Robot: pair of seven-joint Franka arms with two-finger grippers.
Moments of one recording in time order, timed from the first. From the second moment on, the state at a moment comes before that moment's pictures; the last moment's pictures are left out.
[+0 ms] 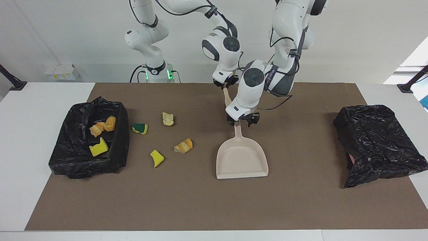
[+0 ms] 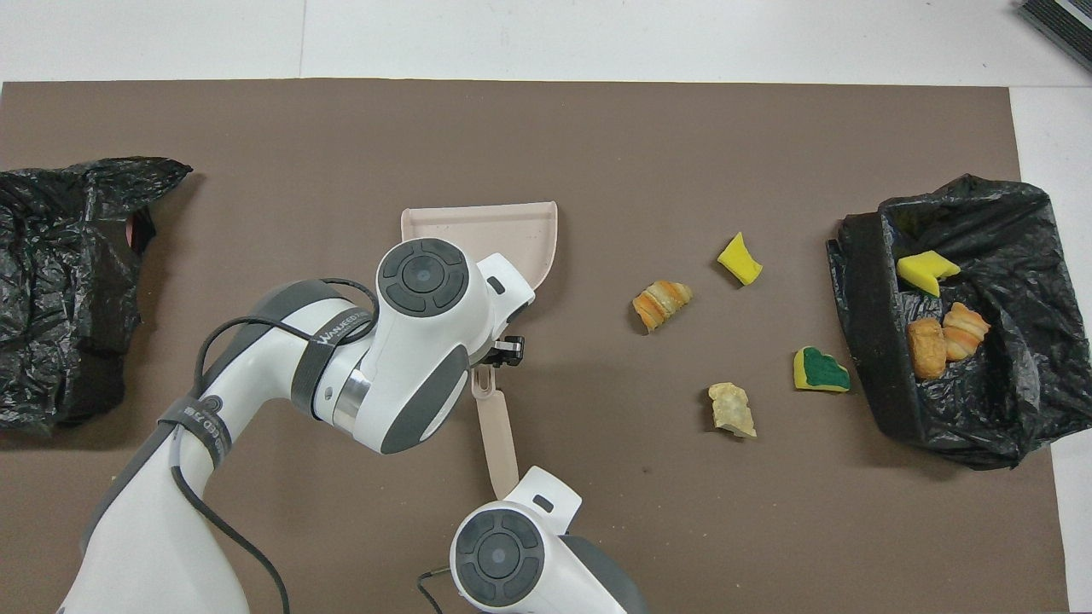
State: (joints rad) left arm -0.49 0.27 -0.13 -1.87 -0.04 2.06 -0.44; right arm 0.65 0.09 0.29 -2.19 0.19 2.13 0.67
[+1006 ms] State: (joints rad) left arm -0.45 0.25 -0.10 -1.87 -0.04 2.06 -0.34; right arm 0.36 -0.14 0.27 -2.27 0.06 1.78 0.81
